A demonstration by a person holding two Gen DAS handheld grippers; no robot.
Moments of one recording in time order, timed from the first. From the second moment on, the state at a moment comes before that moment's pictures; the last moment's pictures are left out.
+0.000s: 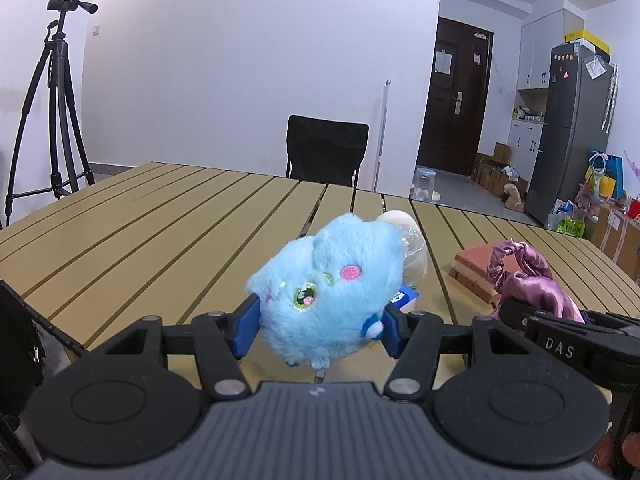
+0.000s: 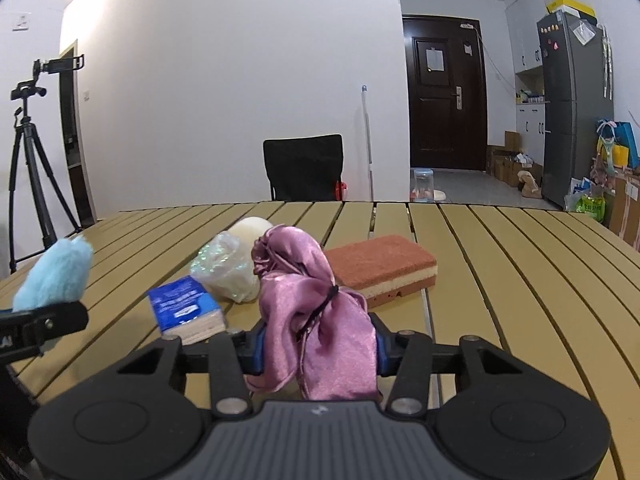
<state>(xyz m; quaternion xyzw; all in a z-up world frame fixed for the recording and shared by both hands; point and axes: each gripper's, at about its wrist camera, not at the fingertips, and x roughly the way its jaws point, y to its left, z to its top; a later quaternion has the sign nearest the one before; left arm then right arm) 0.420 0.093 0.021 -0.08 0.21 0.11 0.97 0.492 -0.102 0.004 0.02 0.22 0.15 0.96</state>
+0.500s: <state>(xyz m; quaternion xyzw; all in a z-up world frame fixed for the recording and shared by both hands) 0.374 0.094 0.027 -0.08 0.20 0.11 0.97 0.430 -0.104 0.013 0.00 0.22 0.18 0.96</state>
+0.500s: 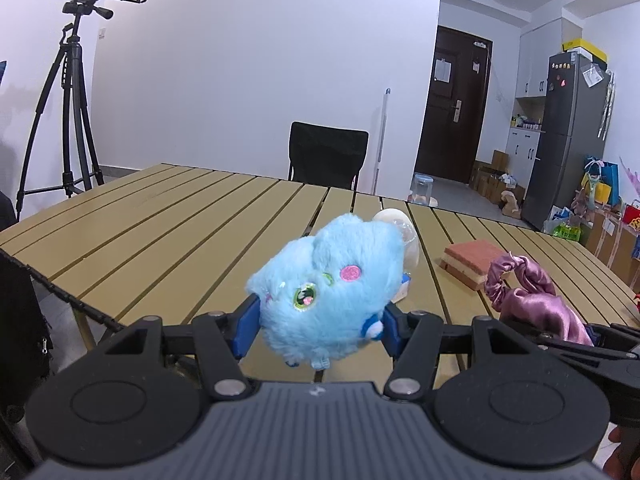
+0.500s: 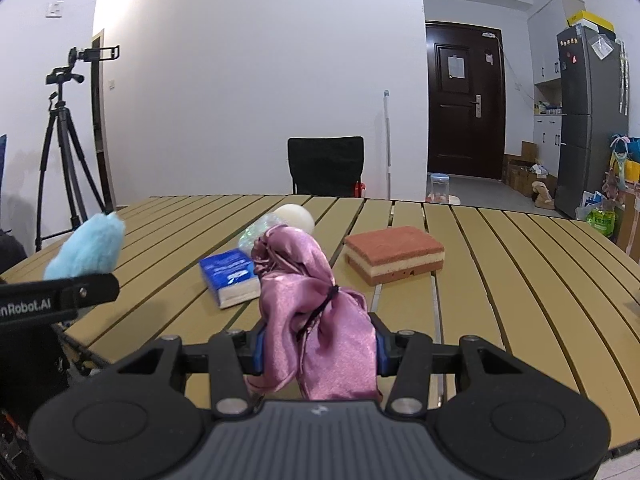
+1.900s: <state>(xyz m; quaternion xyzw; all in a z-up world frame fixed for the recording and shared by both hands) 0.201 0.077 -0.019 -0.04 0.26 0.09 0.96 0.233 -0.107 -0.043 -0.01 0.29 0.21 0.93</state>
